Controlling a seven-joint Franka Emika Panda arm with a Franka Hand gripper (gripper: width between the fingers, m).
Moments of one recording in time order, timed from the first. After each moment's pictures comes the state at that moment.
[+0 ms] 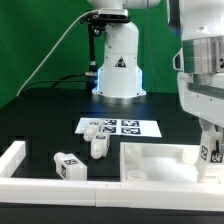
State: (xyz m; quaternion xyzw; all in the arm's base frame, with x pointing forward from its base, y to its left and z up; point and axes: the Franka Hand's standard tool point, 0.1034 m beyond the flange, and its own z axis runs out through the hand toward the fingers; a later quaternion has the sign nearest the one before) arm 0.637 0.121 0.078 -0.73 0.67 0.00 0.10
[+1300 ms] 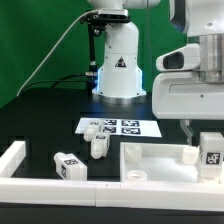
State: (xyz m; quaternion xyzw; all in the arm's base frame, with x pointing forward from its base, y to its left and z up) arm 0.642 0.124 0.085 -0.99 0.11 -0.05 0.05
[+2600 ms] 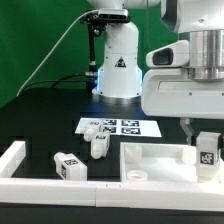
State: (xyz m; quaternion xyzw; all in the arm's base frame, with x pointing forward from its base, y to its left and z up) arm 0.645 0.101 0.084 -0.94 0.32 -0.05 0.05
